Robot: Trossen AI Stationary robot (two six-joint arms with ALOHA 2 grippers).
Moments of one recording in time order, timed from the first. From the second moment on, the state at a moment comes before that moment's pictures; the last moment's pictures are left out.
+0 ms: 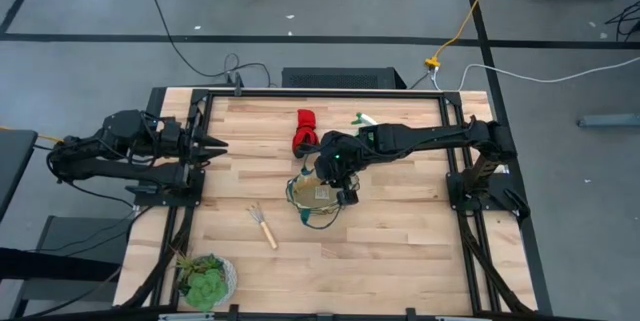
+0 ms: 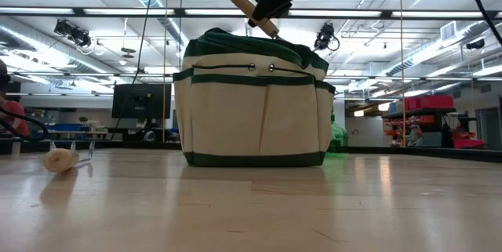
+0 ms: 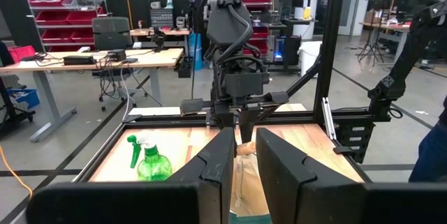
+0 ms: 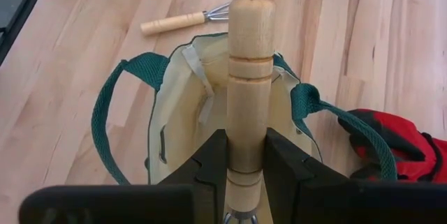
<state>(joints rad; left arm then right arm) 0.00 0.39 0.79 -0.39 0.00 0.01 0.04 1.78 1.64 -0.80 -0.11 -0.22</state>
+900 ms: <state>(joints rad) 0.00 0.39 0.79 -0.39 0.00 0.01 0.04 1.78 1.62 -0.78 -0.11 -0.22</state>
